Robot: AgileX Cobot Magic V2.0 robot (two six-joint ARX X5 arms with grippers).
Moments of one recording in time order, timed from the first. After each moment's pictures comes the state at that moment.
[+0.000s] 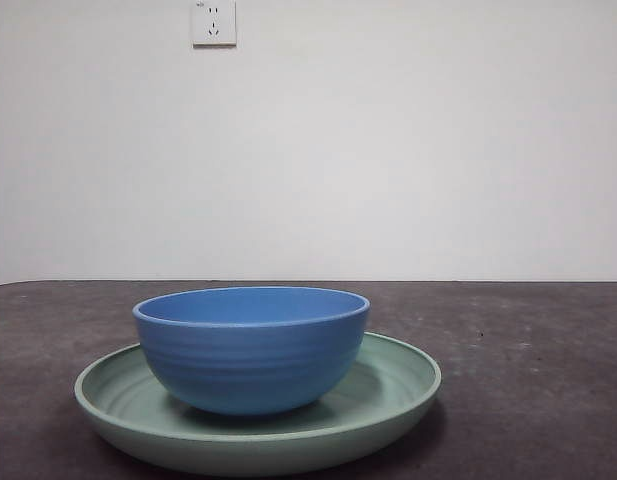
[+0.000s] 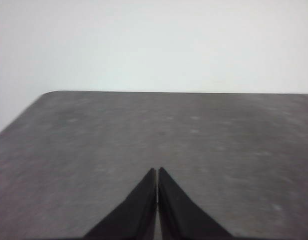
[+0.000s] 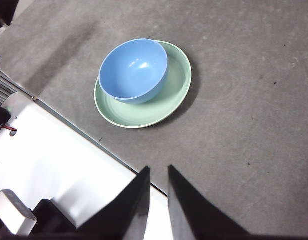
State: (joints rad) left arm 0.01 0.06 0.11 -0.08 0.07 -0.03; right arm 0.61 0.44 1.05 -1.29 -0.21 0.26
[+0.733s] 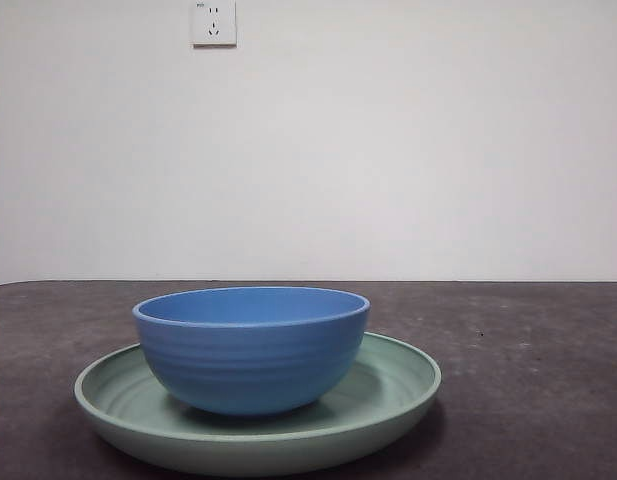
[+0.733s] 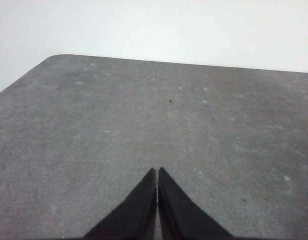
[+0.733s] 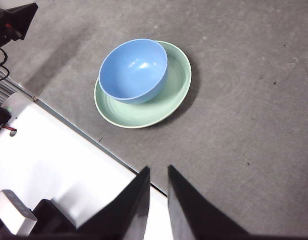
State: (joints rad) left arm 0.01 0.00 0.03 -0.15 0.05 -0.07; right arm 0.61 0.44 1.05 -1.29 -0.21 0.26
